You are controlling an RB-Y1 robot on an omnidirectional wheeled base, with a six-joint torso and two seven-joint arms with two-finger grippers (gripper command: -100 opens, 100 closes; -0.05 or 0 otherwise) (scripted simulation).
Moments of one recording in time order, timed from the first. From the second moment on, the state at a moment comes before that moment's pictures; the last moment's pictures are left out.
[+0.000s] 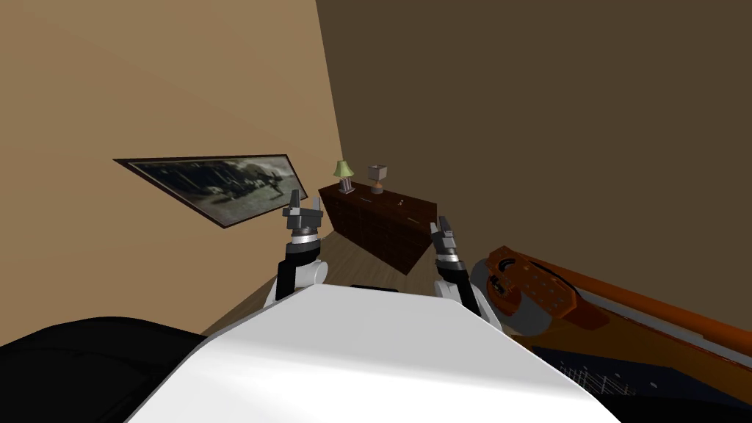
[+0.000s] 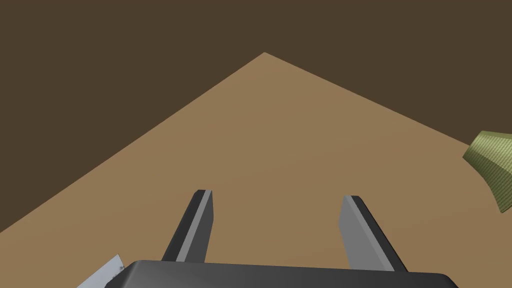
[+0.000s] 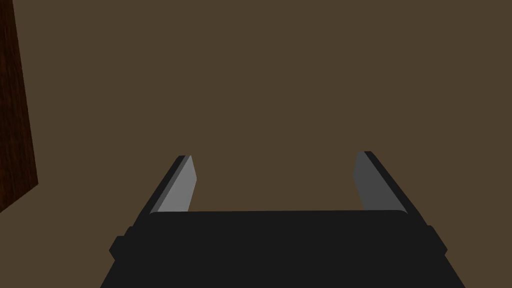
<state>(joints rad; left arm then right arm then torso) 0.45 -0.02 -0.04 -2.35 0.09 -0.45 0.14 0.43 -0.23 0.01 -2.08 0.03 -0.46 -0.02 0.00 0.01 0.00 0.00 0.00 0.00</state>
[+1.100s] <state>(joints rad) 0.45 -0.02 -0.04 -2.35 0.09 -0.45 0.14 0.38 -0.53 0.11 -1.86 0.12 -0.53 0.00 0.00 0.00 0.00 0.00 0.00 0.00</state>
